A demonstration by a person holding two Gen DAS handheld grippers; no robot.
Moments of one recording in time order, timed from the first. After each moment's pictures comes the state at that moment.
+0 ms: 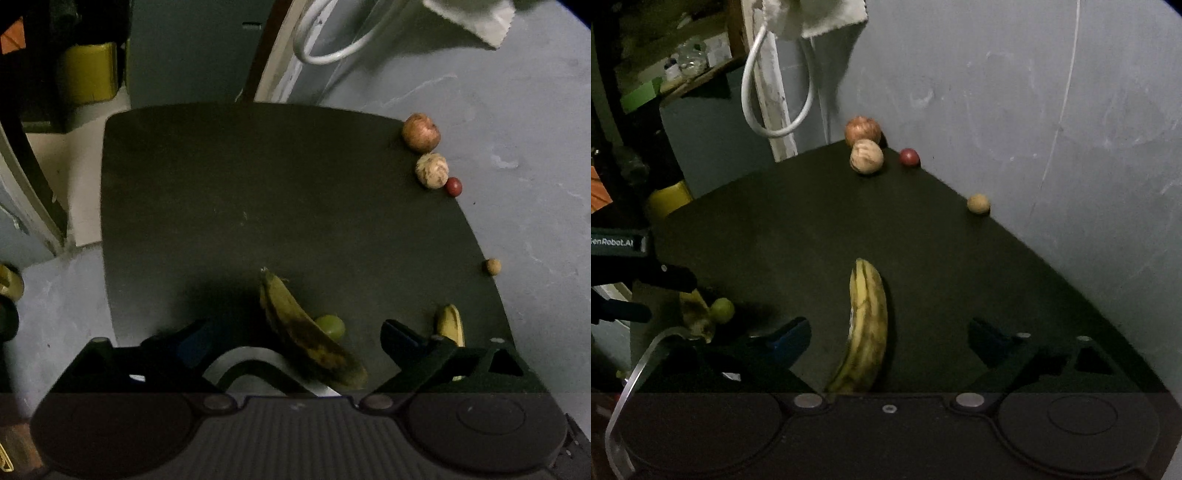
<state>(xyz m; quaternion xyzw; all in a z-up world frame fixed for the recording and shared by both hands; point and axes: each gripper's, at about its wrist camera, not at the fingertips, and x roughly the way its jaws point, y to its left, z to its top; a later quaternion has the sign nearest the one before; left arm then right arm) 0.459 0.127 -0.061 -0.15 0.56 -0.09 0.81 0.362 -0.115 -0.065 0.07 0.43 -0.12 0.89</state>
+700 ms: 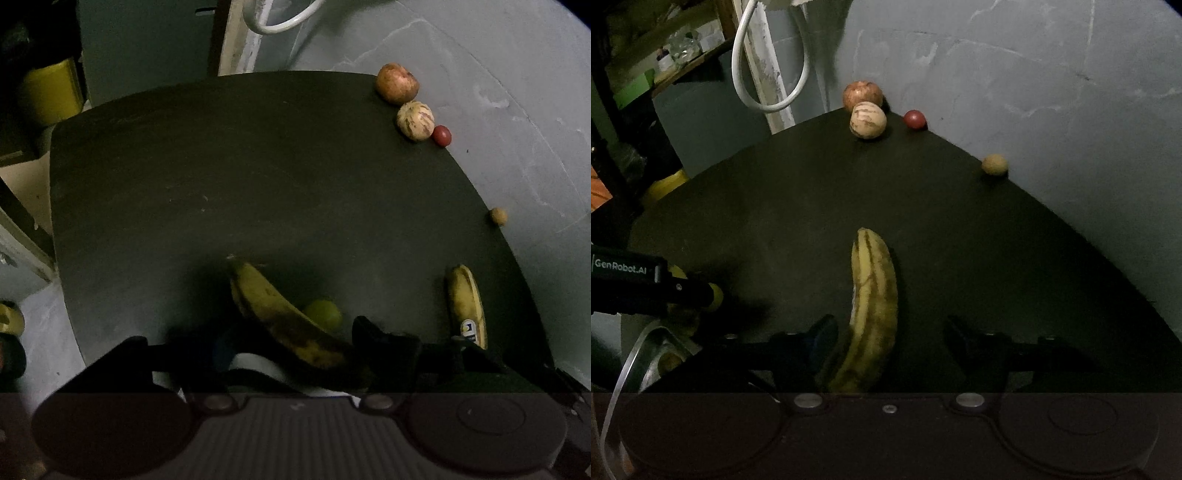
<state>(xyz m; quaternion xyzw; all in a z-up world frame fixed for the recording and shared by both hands) 0.471 0.097 -0.087 -0.07 0.57 -0.14 0.80 0.377 -0.120 -0.091 0.09 0.46 -0.10 0.88</state>
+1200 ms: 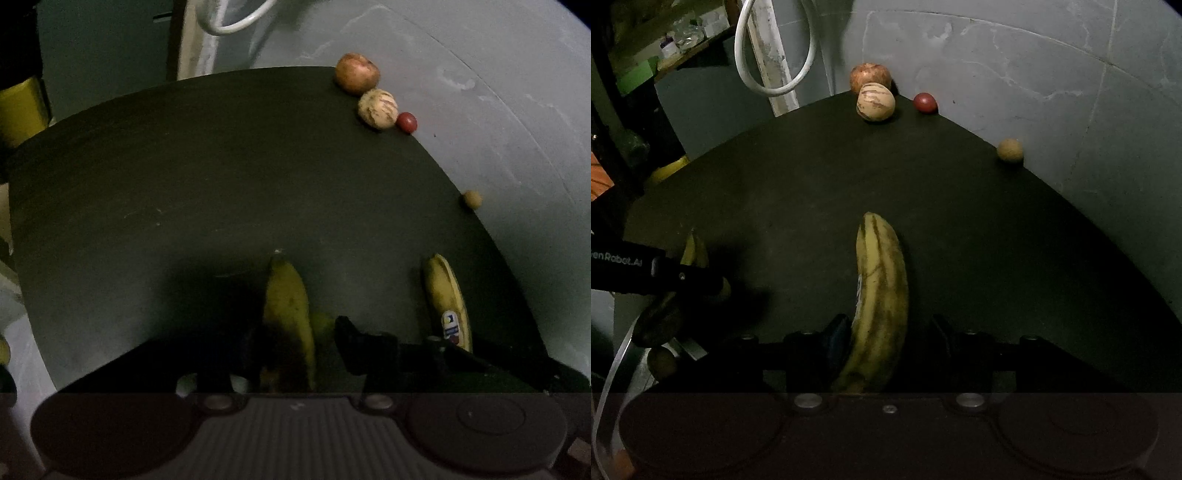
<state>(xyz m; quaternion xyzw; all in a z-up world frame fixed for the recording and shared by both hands) 0.479 0.082 -0.095 -0.06 0.57 -0.20 0.80 0.384 -0.119 -0.104 0.09 0.47 -0.09 0.87</state>
